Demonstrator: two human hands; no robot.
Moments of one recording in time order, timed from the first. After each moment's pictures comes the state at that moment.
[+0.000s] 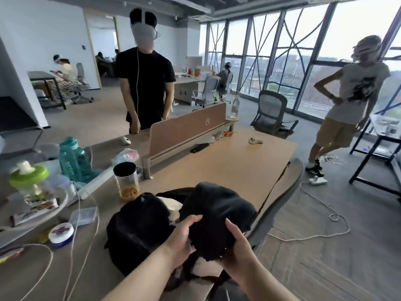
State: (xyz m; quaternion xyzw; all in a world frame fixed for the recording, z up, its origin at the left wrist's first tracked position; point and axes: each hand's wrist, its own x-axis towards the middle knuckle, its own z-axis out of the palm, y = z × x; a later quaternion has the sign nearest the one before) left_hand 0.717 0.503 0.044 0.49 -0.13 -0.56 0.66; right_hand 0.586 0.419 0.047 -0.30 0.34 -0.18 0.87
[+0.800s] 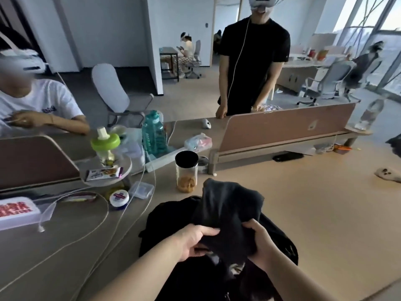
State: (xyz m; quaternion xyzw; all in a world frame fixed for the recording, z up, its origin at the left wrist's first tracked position) left_hand 0.846 0.451 0.004 0.66 0.11 -0.43 0.61; right_hand 0.799 0.265 -0.023 -0.45 0.35 0.10 0.82
